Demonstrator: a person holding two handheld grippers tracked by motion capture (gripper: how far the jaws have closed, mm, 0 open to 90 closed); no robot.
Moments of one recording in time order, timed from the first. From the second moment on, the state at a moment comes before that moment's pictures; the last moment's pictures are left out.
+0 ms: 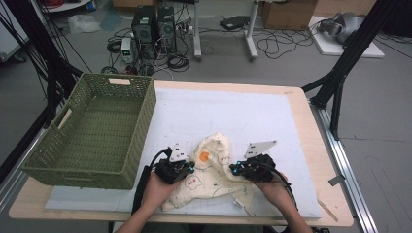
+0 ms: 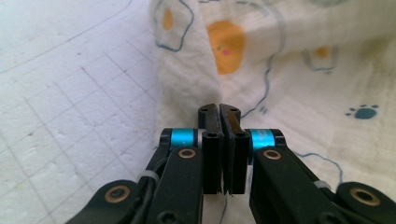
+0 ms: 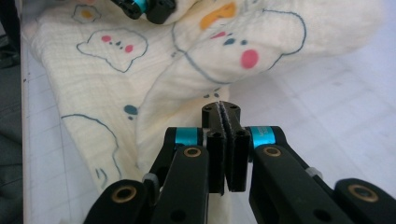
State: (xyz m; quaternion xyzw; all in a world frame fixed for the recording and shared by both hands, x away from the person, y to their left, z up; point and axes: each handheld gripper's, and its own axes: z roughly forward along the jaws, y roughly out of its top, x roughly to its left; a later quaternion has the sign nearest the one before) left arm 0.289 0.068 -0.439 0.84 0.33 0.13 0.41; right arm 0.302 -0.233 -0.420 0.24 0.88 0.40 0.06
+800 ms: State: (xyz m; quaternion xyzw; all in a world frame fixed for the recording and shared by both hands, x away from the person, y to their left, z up) left arm 0.290 0.067 -0.434 0.84 0.33 0.14 0.41; right arm 0.342 -0.248 -0.417 0.30 0.84 0.45 0.04
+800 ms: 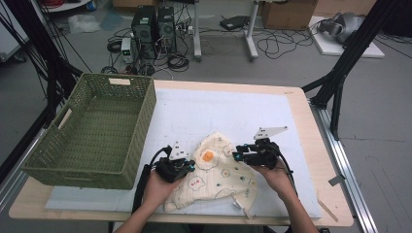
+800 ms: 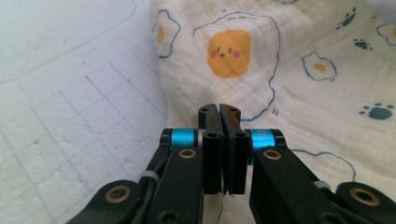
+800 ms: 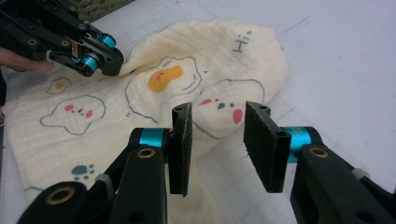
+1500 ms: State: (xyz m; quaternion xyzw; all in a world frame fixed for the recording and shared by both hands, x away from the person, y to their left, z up) left arm 0.278 0.059 -0.429 0.85 0.29 0.08 0.43; right arm 0.304 -0.211 -0.440 0.22 0.89 0.39 0.05
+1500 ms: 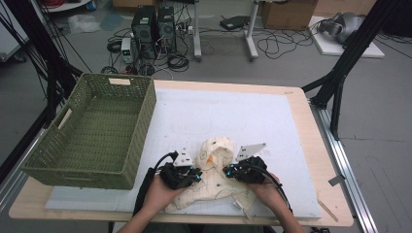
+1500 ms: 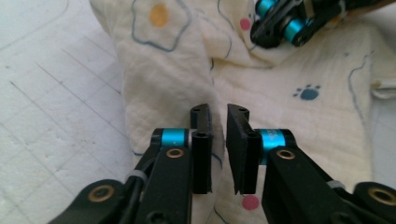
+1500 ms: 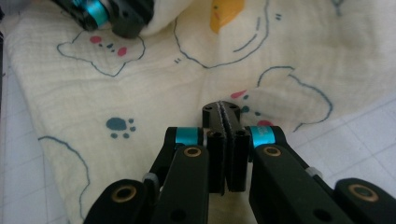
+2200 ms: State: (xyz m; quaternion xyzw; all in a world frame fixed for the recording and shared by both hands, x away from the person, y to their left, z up) left arm 0.328 0.072 -0.416 0.81 0.36 0.14 0.45; right arm 0.287 -0.222 -0.439 0.20 0.90 0.37 0.06
